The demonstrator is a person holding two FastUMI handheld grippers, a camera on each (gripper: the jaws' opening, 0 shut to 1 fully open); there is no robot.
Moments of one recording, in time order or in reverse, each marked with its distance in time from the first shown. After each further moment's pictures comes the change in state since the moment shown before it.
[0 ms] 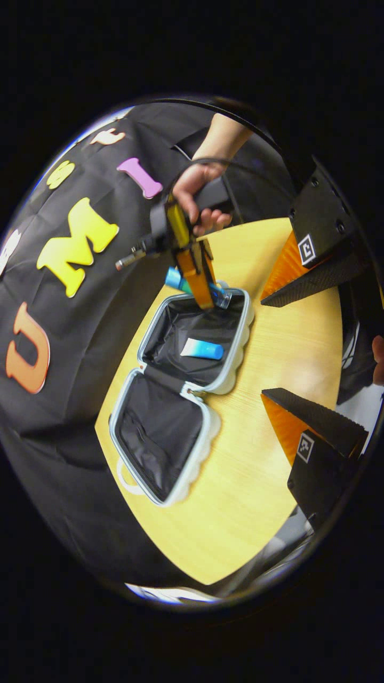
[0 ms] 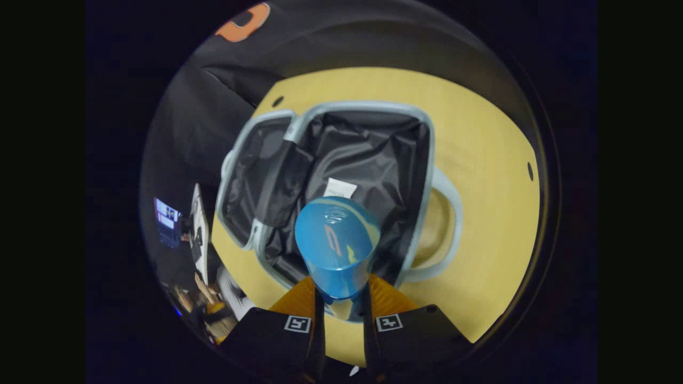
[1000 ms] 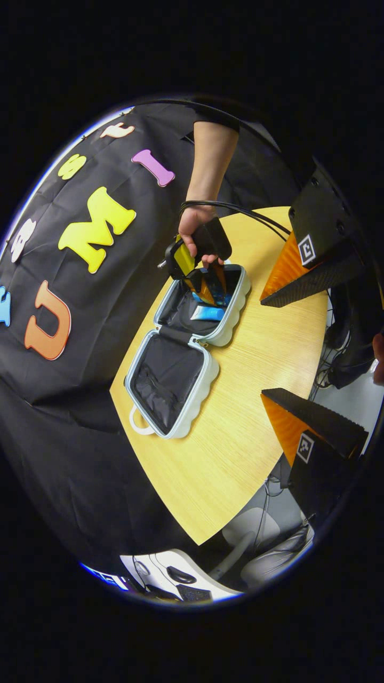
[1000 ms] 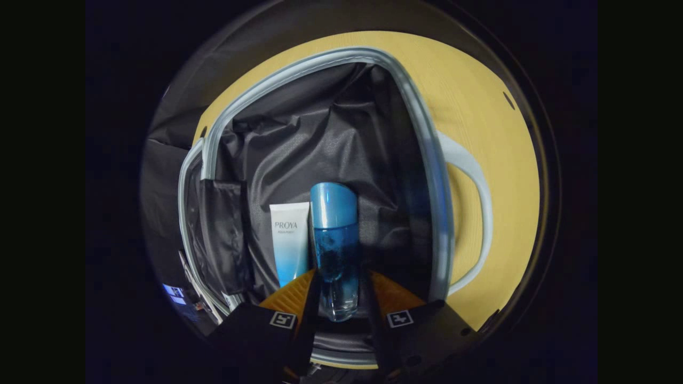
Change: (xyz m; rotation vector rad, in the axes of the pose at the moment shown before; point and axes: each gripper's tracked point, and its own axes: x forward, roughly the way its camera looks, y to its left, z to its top) left arm -0.071 0.060 0.019 0.025 -0.108 0.134; right arm 0.046 -0.028 0.022 0.348 -0.002 -0.126
